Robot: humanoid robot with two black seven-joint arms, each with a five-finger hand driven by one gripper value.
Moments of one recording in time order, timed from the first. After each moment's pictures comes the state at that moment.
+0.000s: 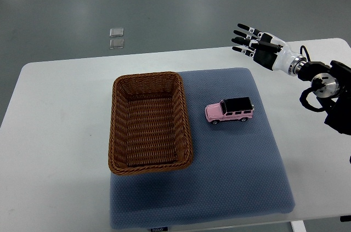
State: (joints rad) left arm -0.04 0.00 -0.06 -0.16 0.12 -0.03 -0.05; right arm 0.92 -0.21 0.58 0.29 -0.05 0.61 0.08
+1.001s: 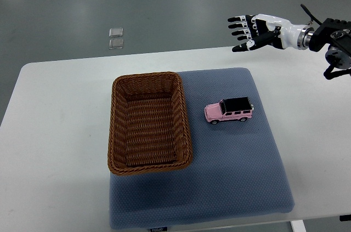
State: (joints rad) left arm -0.04 0.00 -0.06 -0.15 0.12 -0.03 -0.06; right arm 1.07 -0.36 0.56 0.50 -0.88 0.61 0.21
